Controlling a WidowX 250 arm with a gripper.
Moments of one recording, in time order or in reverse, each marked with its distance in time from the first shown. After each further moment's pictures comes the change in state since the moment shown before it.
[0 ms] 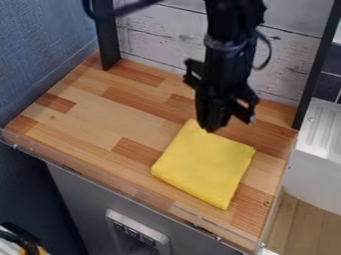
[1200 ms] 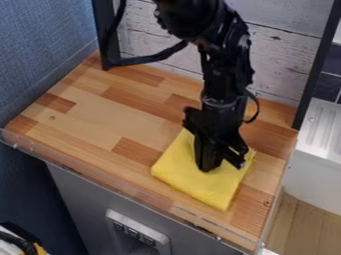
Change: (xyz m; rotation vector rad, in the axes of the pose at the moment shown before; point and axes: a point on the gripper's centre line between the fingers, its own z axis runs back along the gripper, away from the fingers) arm -0.009 -0.005 -0.062 -0.022 0.039 -0.019
